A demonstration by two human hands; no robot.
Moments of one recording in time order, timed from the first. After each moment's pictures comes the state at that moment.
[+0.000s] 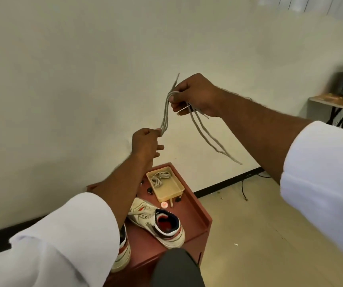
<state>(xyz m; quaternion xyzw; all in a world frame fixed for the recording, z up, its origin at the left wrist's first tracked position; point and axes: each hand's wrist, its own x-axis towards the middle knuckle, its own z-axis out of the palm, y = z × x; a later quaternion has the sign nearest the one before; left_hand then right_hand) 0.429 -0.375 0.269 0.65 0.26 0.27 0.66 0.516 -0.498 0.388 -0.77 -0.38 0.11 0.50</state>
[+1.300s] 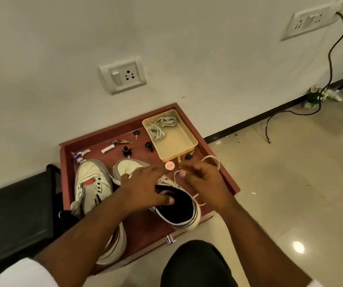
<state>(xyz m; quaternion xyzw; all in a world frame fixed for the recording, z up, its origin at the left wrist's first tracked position) 0.446 -0.318 0.024 0.95 0.11 -0.21 0.18 0.529 -0.497 -0.010 -0.76 -0.21 0.22 0.57</state>
